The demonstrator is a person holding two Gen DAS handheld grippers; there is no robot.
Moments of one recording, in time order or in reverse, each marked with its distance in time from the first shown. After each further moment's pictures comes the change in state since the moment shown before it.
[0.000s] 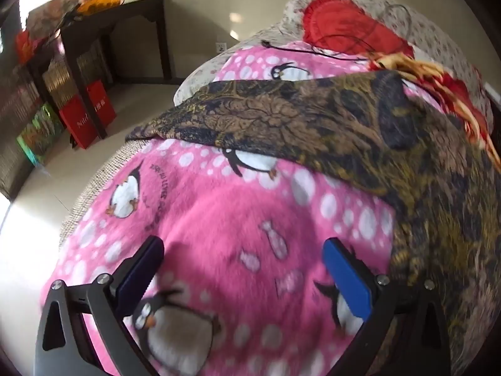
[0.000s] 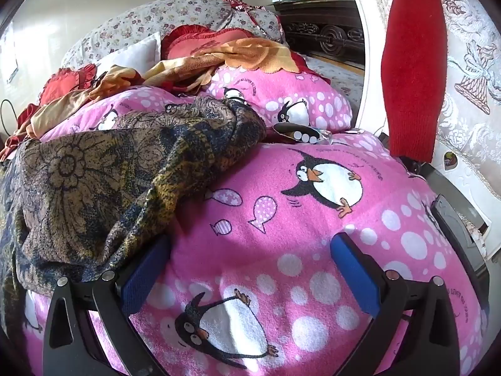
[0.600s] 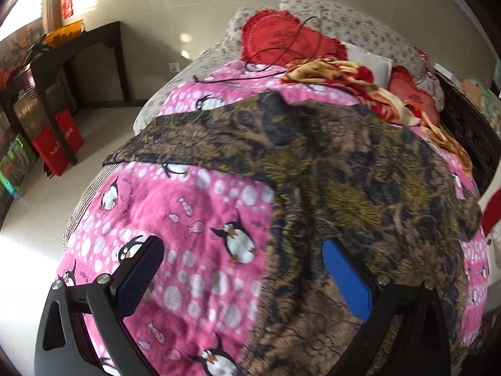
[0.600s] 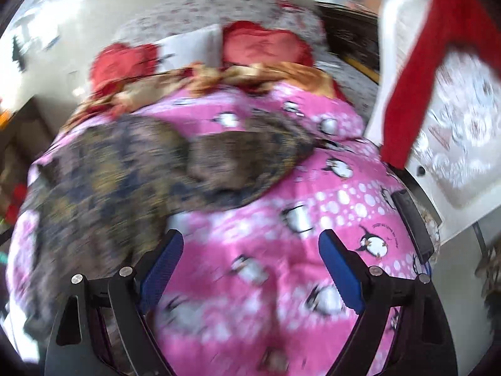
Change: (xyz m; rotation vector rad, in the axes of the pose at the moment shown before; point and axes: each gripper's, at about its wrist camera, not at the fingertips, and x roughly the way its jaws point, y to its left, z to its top) left arm -0.108 -0.055 -0.019 0.124 -0.048 -0.167; right arm -0.226 0.081 0.010 -0.172 0.143 0.167
